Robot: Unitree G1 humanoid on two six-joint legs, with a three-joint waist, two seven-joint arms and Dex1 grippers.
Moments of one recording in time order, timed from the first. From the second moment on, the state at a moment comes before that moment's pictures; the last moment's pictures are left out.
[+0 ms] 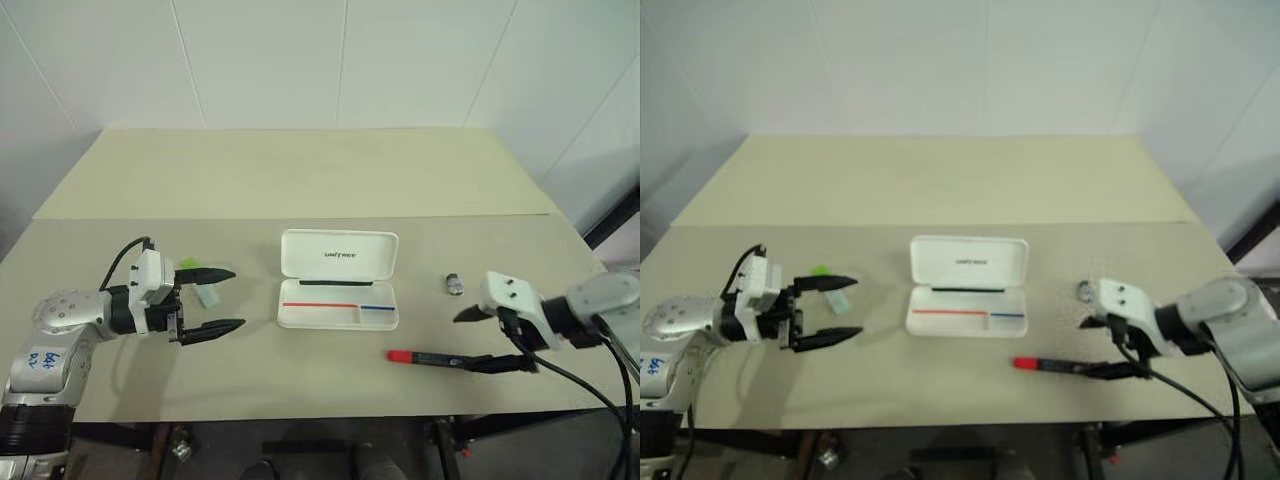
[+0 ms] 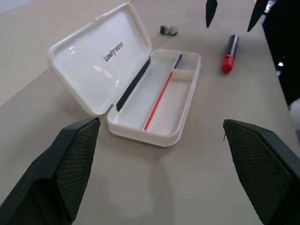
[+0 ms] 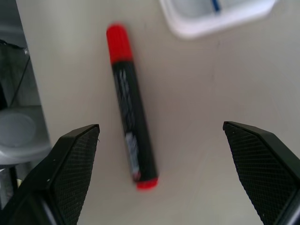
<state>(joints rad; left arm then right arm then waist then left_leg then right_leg) -0.30 0.81 0.20 -0.03 -0.51 0.22 -1.23 -0.30 -1.10 0.01 -0.19 0.23 0.56 1.38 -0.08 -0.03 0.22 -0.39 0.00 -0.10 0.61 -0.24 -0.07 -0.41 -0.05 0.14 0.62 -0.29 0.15</state>
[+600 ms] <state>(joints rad) -0.37 0.83 0.18 -0.02 -0.51 0.24 -1.29 -0.21 -1.04 0.01 -0.11 0.22 0.45 1.27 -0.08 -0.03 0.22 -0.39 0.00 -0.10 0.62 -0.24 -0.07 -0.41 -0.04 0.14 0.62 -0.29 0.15</state>
